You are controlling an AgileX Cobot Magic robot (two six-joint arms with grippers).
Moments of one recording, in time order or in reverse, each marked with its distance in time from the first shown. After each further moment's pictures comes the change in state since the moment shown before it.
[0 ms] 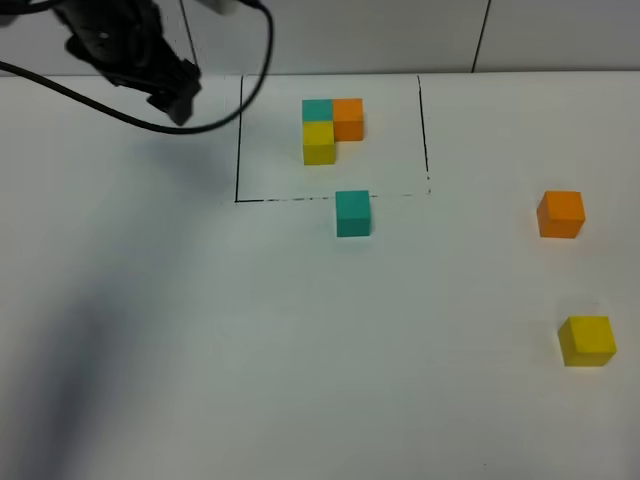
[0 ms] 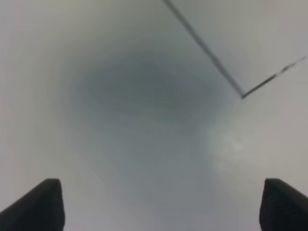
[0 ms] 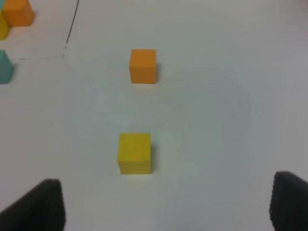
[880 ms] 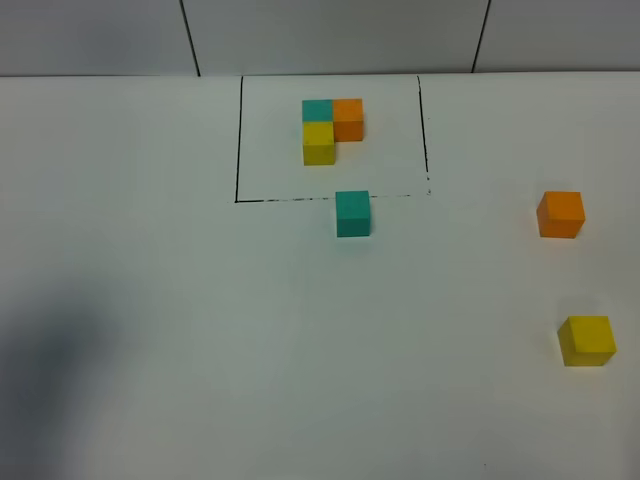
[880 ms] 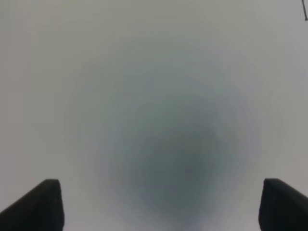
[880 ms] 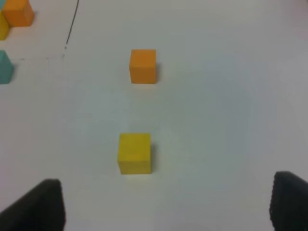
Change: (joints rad) left arm 0.268 -1.224 1.015 0.000 -0.198 -0.243; right arm 0.000 0.000 0.000 0.000 0.000 0.000
